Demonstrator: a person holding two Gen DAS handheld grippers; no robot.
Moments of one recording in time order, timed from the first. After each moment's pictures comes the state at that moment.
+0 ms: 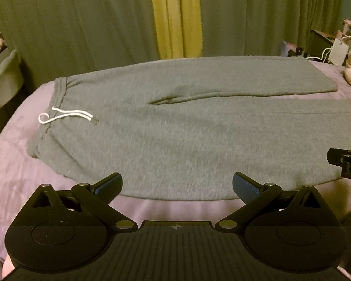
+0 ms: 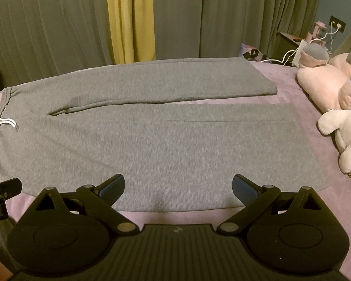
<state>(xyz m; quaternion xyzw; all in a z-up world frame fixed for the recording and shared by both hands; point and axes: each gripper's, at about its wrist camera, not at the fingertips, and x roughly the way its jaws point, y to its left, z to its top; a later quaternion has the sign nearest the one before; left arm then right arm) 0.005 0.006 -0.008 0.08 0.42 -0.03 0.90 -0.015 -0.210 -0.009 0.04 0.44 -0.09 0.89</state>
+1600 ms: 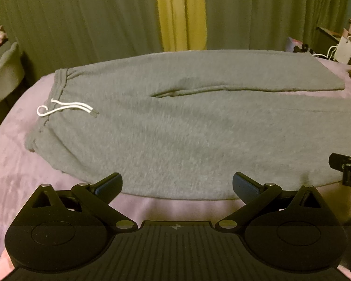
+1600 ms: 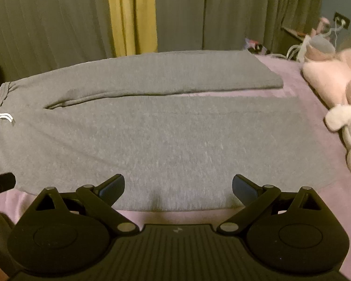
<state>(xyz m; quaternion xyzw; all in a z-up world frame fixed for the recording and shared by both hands) 0.024 0.014 -0.021 0.07 0.44 -0.02 0.90 -0.004 -0.212 -0.030 0.02 0.44 -0.07 0.89</state>
